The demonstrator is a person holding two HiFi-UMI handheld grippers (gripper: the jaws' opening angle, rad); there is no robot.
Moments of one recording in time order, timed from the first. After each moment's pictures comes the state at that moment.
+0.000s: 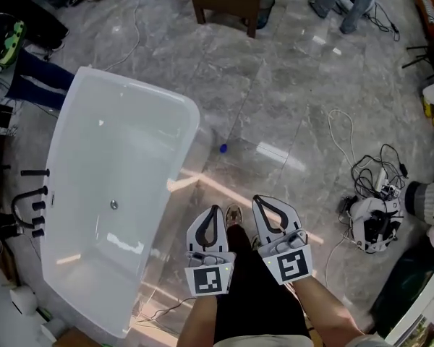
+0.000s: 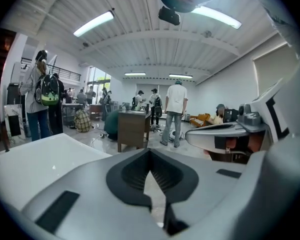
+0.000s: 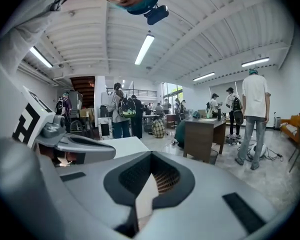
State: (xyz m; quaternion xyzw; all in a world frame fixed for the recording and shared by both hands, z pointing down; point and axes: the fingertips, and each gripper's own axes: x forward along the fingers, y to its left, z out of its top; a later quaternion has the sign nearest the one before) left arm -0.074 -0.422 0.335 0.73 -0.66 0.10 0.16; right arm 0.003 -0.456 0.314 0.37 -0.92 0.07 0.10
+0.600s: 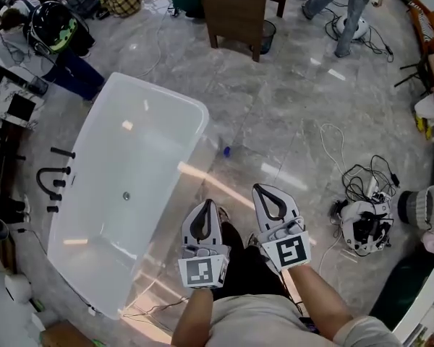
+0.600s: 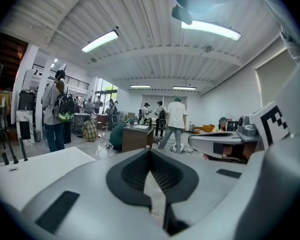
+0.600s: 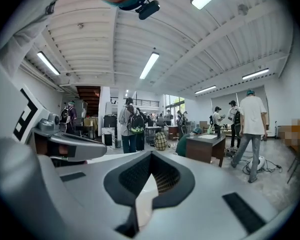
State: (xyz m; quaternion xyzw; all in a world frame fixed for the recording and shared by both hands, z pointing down) left arm -0.039 -0.324 0.164 0.71 -0.69 0.06 0.11; right arm 0.053 -0.371 0.153 0.35 -0.93 0.01 0.06
